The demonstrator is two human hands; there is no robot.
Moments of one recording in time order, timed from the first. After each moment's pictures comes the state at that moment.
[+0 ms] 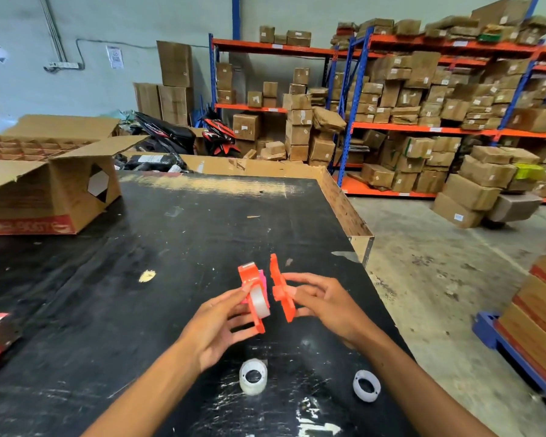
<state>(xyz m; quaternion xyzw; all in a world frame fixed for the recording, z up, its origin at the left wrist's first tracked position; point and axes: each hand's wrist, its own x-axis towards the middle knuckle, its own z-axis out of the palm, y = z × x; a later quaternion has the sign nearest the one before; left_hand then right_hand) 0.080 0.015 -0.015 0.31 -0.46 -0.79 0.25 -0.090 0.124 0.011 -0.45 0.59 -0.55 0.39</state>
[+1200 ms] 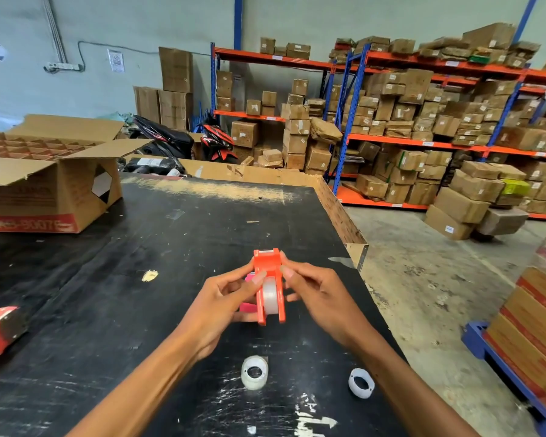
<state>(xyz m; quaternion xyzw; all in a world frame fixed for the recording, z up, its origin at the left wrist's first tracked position) 0.096 0.033 0.024 0.20 -0.61 -0.70 0.31 -0.053 0.136 0.046 -0.54 0.58 -0.55 0.25</state>
